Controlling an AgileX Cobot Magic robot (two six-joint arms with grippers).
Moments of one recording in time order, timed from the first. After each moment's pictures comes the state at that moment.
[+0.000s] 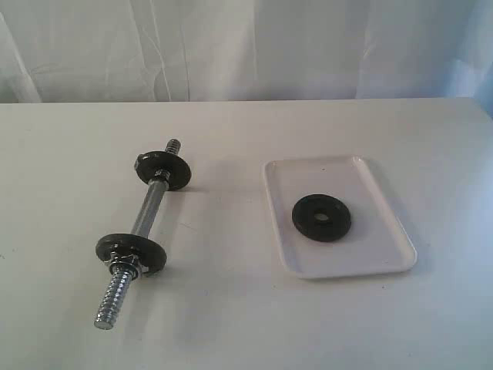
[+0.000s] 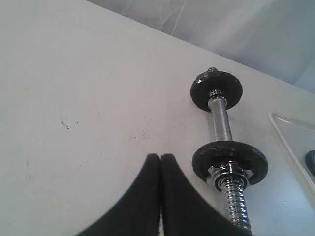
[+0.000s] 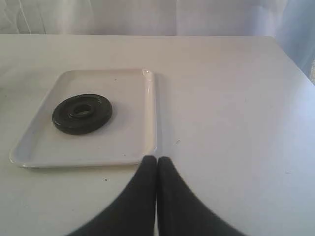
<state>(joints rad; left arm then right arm) -0.10 0.00 0.02 -0.29 0.31 -0.16 0.10 0.01 0.00 0.01 0.36 0.04</state>
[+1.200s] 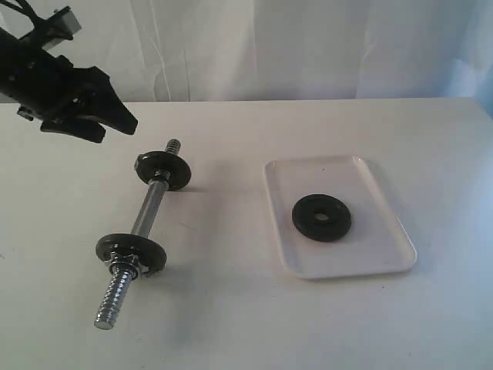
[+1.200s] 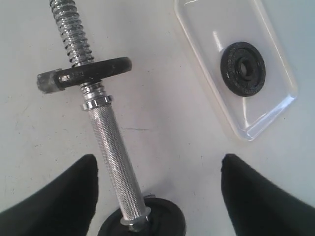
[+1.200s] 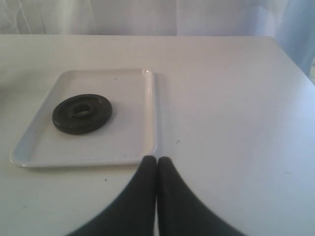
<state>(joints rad) -0.10 1.72 -1.43 -0.73 1.09 0.56 0.10 0.01 0.00 0.01 0.36 0.04</state>
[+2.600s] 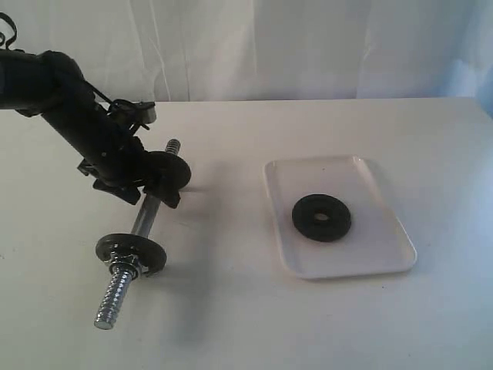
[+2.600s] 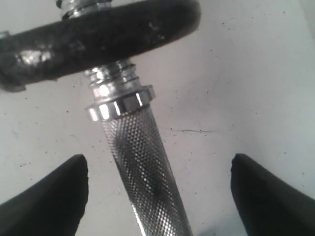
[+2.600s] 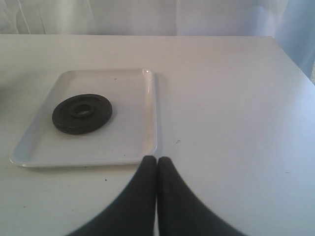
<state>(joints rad) -0.31 1.99 -1.44 -0.47 0.87 0.39 0.10 0.01 0.00 0.01 0.36 0.04</state>
